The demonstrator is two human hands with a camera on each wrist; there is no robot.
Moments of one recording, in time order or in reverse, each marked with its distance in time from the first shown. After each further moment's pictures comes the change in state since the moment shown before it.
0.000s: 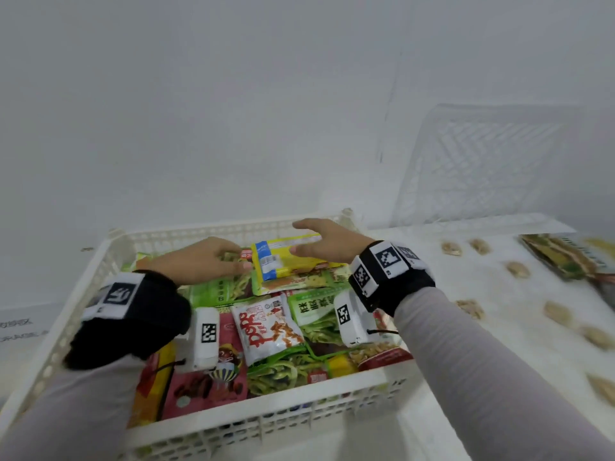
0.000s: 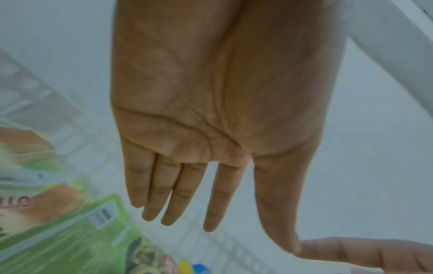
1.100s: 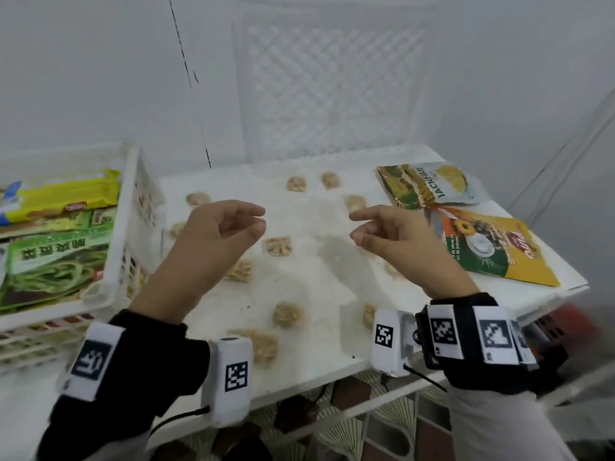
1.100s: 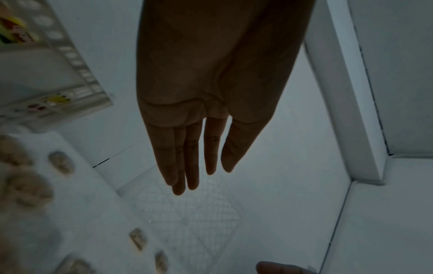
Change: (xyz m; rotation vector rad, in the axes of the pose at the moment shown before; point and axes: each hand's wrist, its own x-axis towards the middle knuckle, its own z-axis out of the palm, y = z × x) left_hand 0.007 0.342 0.239 -0.722 0.300 0.171; right_hand -0.271 0.318 -0.144 0.513 0.407 0.073
